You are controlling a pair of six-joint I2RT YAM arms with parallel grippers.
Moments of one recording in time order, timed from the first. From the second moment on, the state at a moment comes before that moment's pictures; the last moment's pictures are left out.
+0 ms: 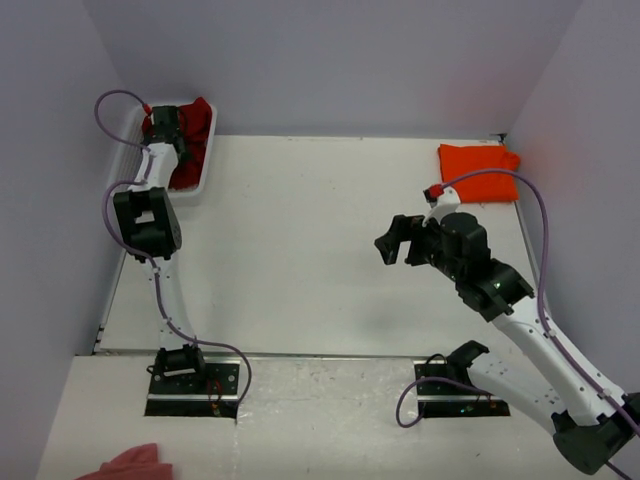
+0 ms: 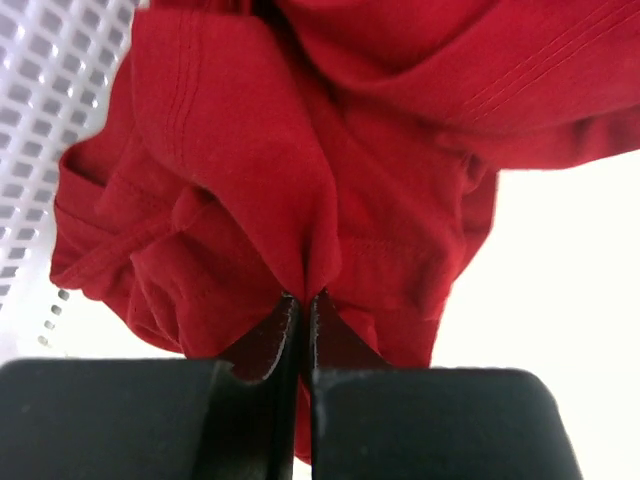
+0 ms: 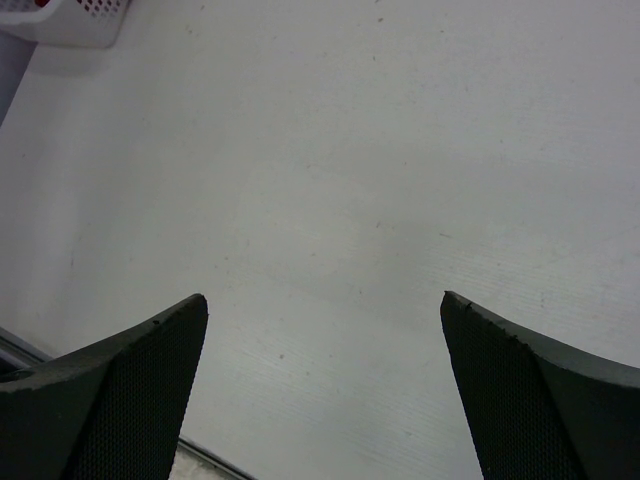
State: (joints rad) left arm 0.16 2.39 2.11 -0.50 -0.24 -0.24; right arm 0.56 0.83 0.89 -0.50 0.06 0.40
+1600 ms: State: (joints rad) left arm -0.17 1.82 1.76 -0.10 0.56 -0.43; right arm 0.76 0.90 0.84 -0.45 0.38 0.51
